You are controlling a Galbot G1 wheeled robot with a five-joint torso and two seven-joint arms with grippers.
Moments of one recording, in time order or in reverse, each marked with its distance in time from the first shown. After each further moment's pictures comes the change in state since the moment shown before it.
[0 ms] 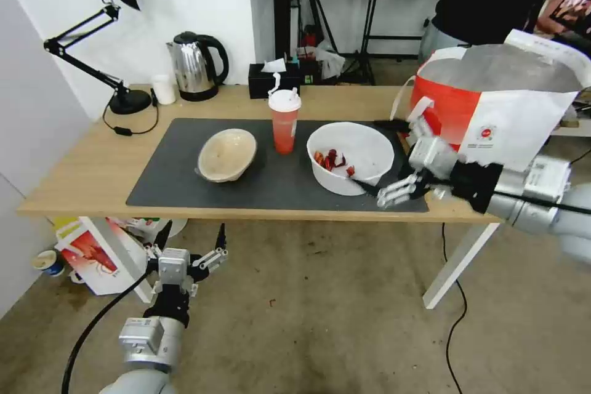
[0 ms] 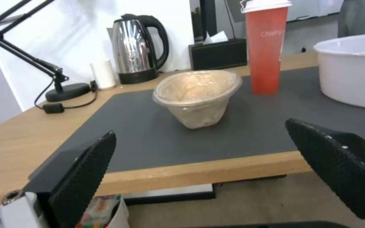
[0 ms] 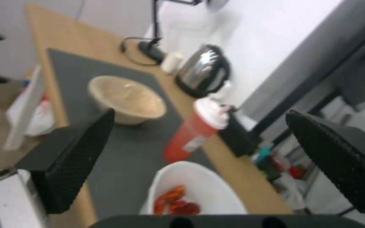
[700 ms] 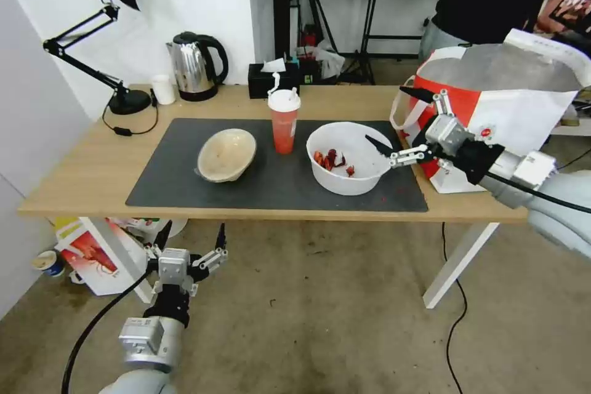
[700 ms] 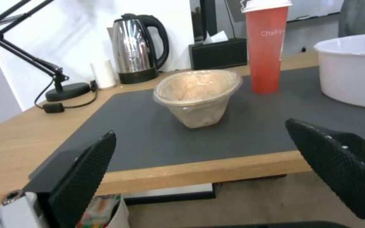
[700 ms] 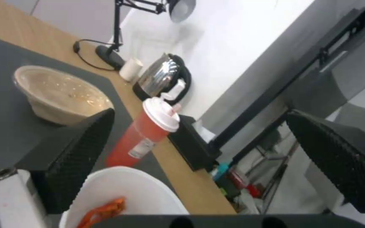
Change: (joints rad) left arm 0.000 0.000 0.000 0.000 0.000 0.000 0.000; right arm 0.661 0.326 -0.637 -0.267 -0.318 0.129 -0.045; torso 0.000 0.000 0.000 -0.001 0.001
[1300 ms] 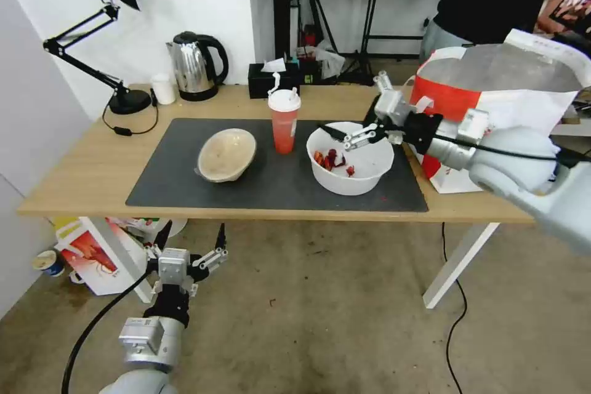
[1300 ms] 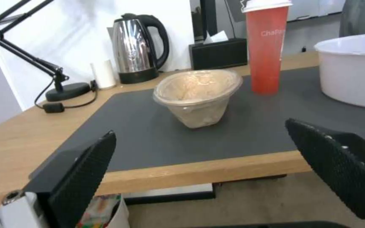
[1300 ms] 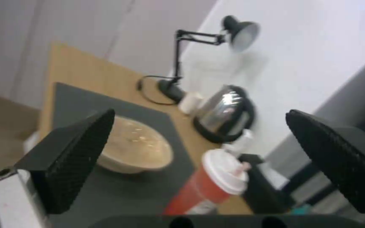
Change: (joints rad) left arm 0.000 0.000 0.000 0.000 0.000 0.000 0.000; right arm 0.687 0.139 -0.614 -0.143 0.227 -0.055 -0.190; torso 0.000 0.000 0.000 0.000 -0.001
